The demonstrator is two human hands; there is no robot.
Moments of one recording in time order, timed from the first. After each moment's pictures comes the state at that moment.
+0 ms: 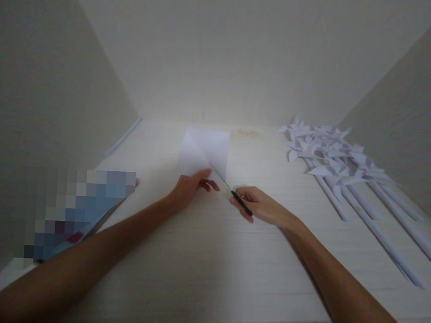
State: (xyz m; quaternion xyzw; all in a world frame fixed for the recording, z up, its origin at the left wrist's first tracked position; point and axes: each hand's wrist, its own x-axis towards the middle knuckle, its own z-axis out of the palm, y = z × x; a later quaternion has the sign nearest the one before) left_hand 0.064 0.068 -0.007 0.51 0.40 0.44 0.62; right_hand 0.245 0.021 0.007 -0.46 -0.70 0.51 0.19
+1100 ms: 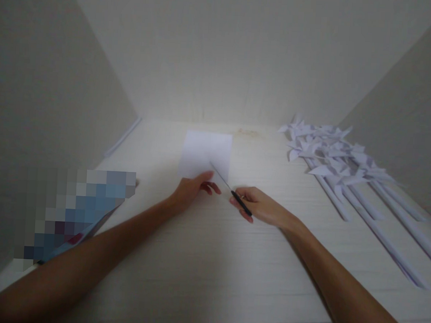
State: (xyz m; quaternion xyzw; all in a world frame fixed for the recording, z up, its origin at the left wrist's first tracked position) left_hand 0.067 0.065 -0.009 0.52 0.38 0.43 0.64; right_hand 0.245 0.022 0.005 -0.46 -0.71 0.51 0.18
